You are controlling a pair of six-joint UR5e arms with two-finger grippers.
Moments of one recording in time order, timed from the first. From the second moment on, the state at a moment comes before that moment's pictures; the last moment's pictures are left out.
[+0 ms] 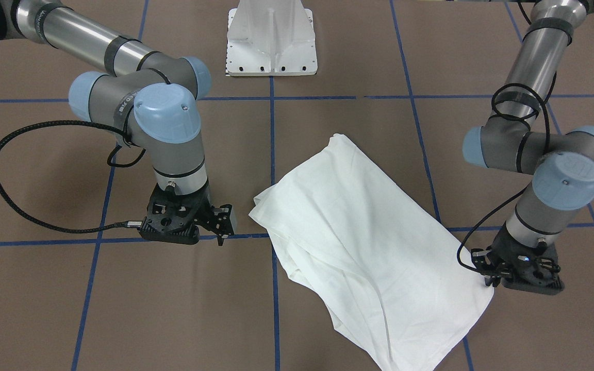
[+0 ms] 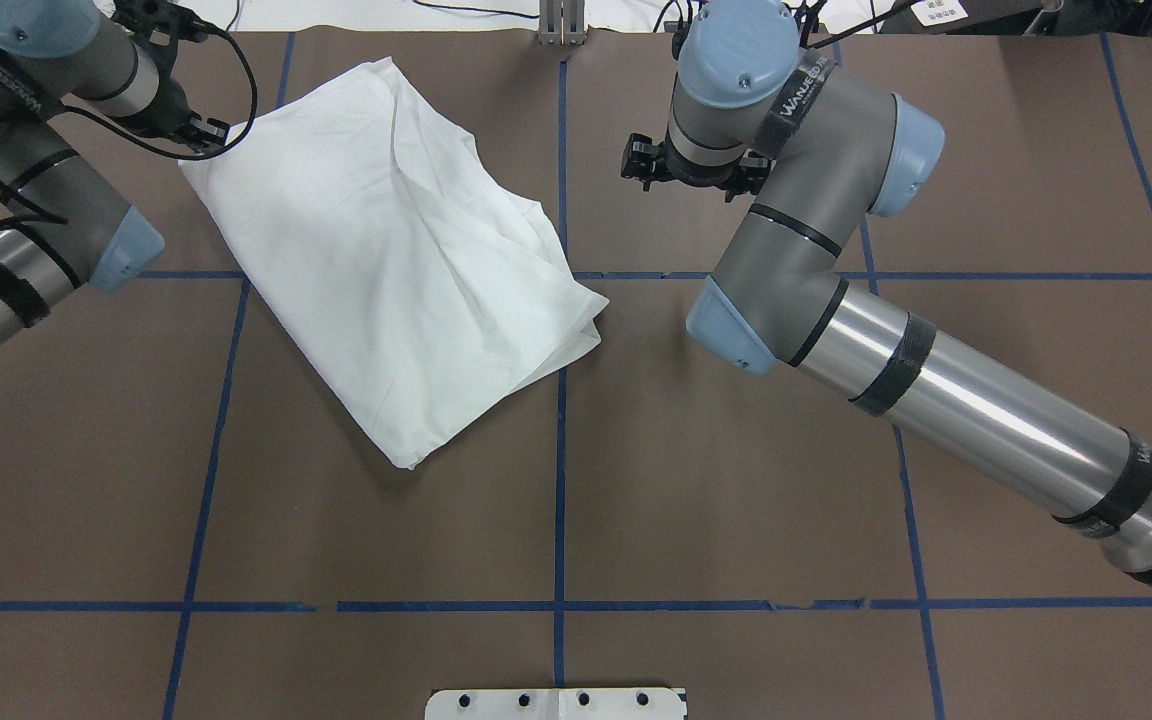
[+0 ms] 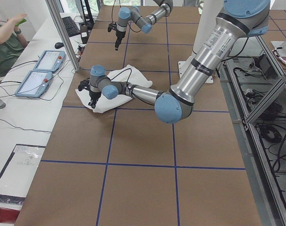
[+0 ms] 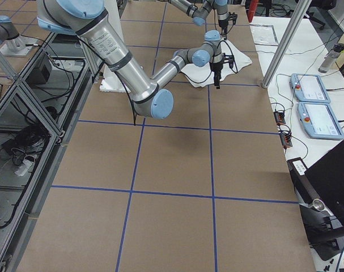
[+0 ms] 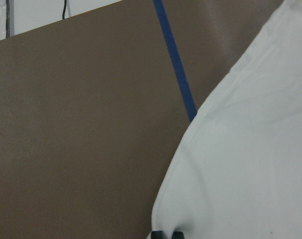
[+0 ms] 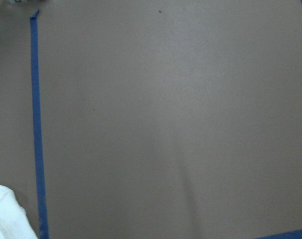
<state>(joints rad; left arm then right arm) -1.03 -2.18 -1.15 -2.09 -1.96 -0.56 0.74 -0.76 1.41 -1.47 1.79 1.24</state>
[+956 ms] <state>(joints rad) -1.01 -2.13 -1.26 -2.11 -1.96 -0.65 0.52 -0.65 1.26 -1.43 1.76 1.72</state>
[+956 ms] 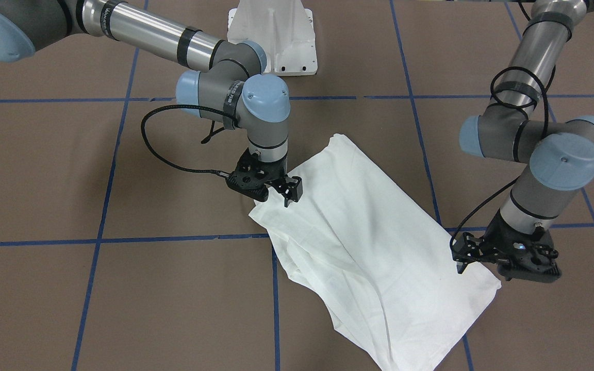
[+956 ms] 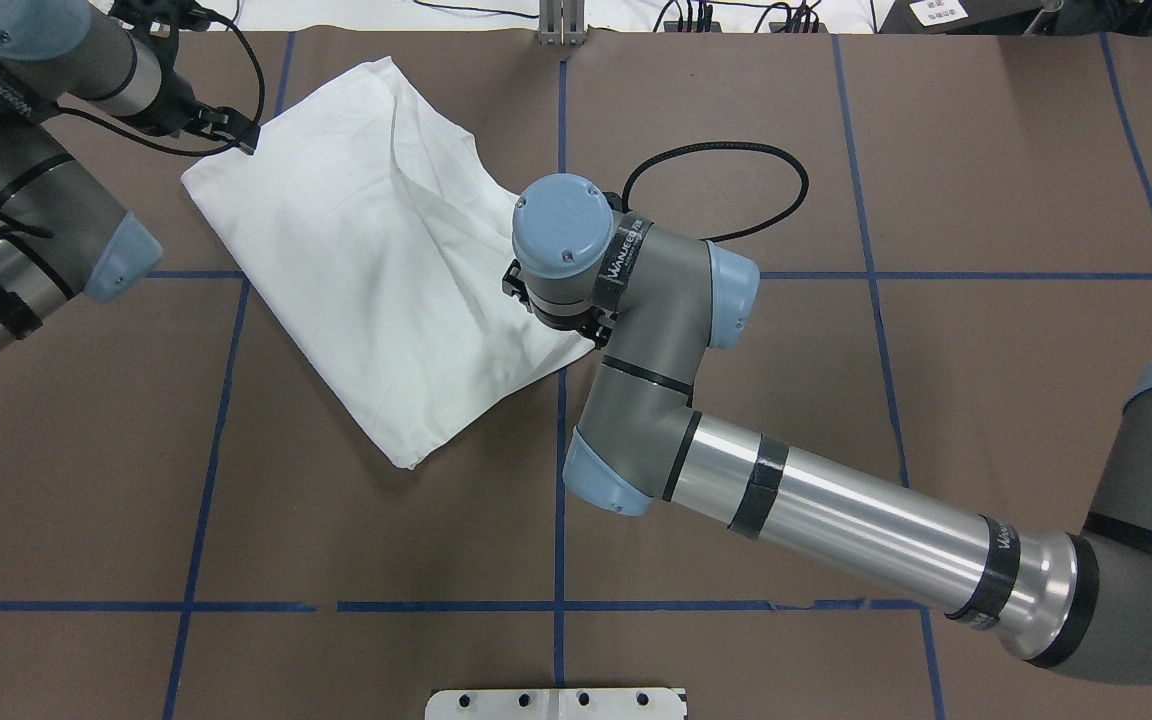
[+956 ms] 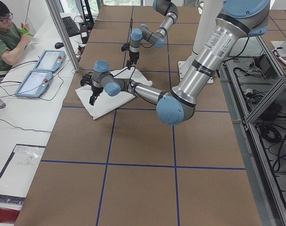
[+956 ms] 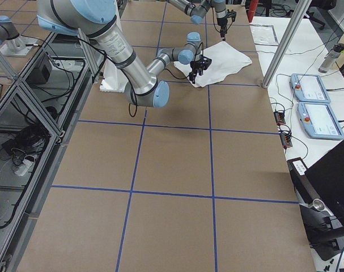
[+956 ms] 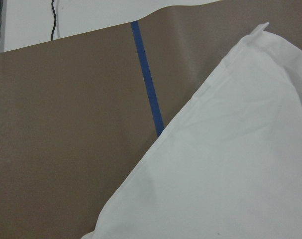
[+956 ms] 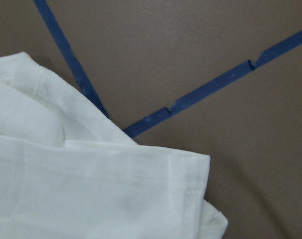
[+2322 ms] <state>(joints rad) -1.01 -2.12 -1.28 -2.10 -1.96 -0.67 0.48 -0.65 1.25 -1.40 1.72 1.75</state>
